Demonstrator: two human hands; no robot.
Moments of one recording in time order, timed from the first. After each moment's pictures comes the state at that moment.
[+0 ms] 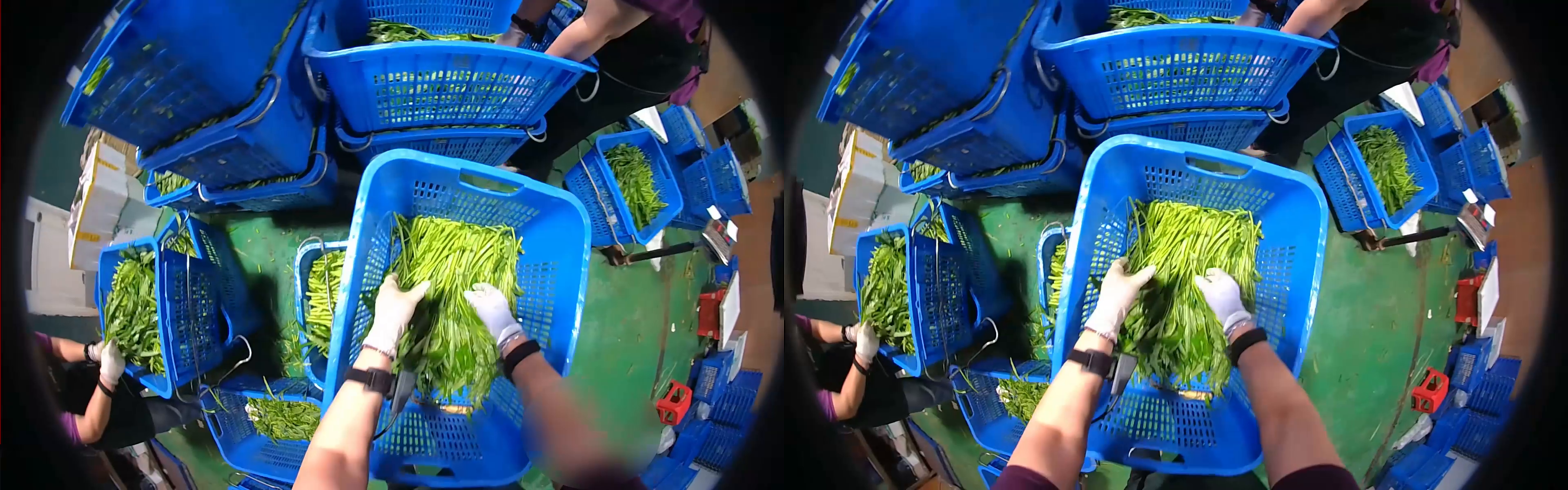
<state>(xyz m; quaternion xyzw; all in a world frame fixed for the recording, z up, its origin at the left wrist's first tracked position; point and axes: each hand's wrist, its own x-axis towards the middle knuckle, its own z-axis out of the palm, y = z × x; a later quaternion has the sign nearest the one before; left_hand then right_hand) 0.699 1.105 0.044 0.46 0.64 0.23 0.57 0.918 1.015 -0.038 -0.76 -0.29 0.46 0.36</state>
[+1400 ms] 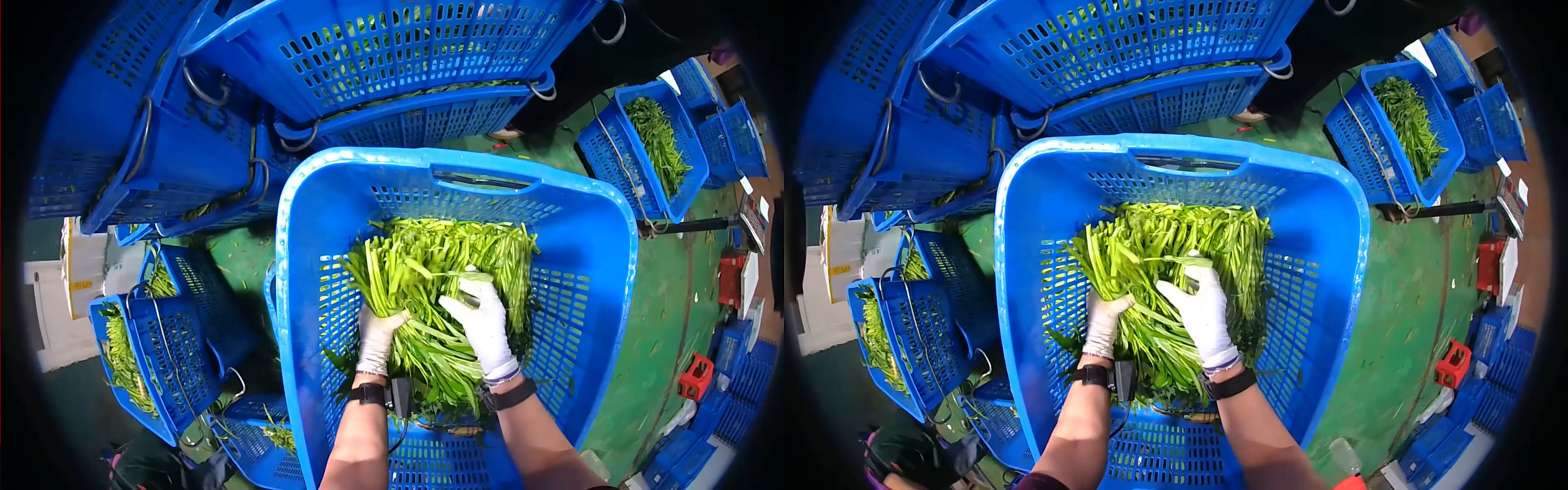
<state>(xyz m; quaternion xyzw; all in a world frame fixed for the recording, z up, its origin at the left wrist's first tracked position) 0.705 1.117 -0.082 0.40 0.57 0.26 0.67 0.893 1.066 -0.012 -0.74 -0.33 0.36 0.46</state>
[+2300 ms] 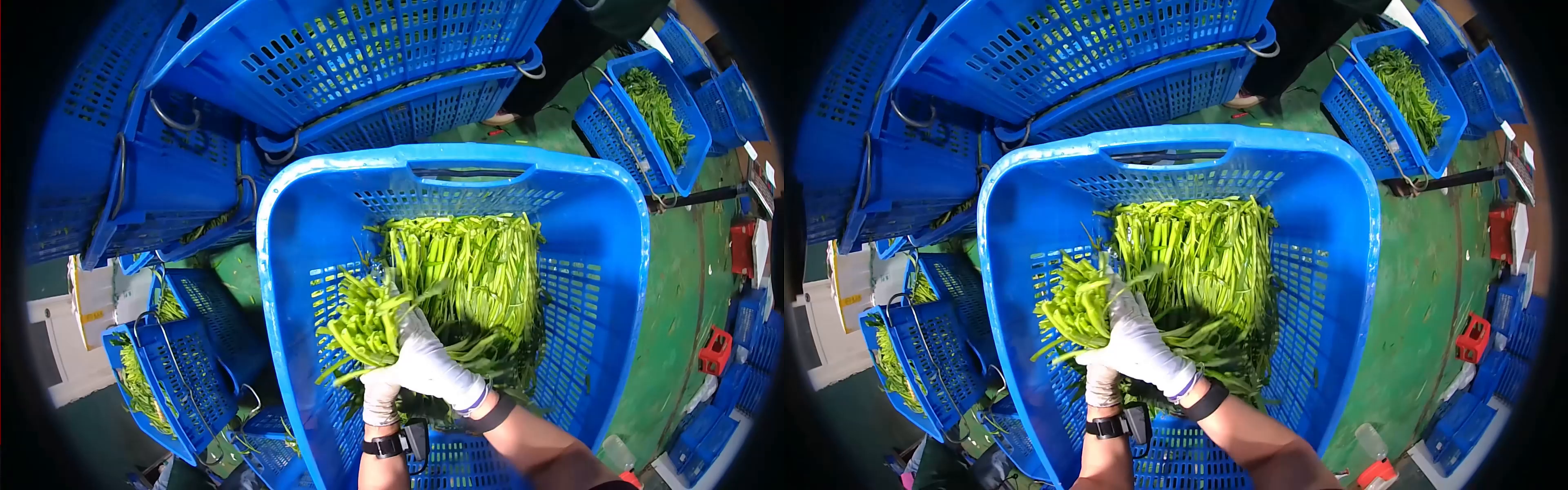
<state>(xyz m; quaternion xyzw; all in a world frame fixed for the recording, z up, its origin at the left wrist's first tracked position) 0.664 1.054 -0.028 0.42 0.55 0.22 0.69 0.827 1.091 0.035 -0.59 -0.42 0.56 0.42</state>
